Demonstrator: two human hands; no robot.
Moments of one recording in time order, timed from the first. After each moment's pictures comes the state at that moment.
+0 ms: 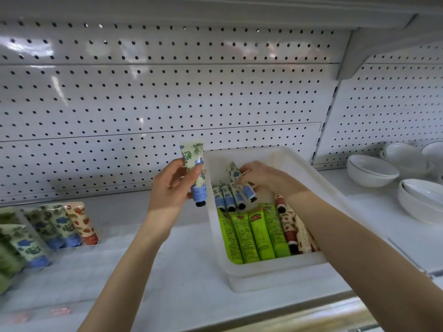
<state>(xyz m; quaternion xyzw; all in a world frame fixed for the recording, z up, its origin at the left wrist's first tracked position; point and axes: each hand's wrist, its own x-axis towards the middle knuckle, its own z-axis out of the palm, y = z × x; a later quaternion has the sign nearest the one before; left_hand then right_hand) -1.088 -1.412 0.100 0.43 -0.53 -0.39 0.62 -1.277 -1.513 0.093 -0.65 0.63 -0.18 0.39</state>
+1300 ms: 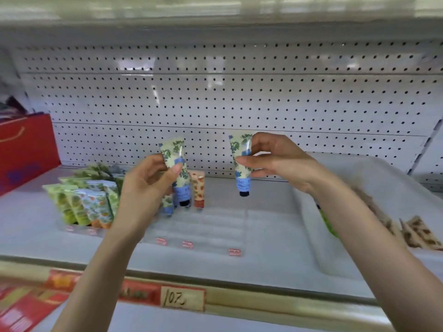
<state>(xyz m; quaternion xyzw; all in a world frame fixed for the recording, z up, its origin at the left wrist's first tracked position) -0.911 -1.274 0.122 0.52 -0.50 -0.20 0.67 -1.121 -1.376 0.164 -0.73 0.32 -0.34 0.50</state>
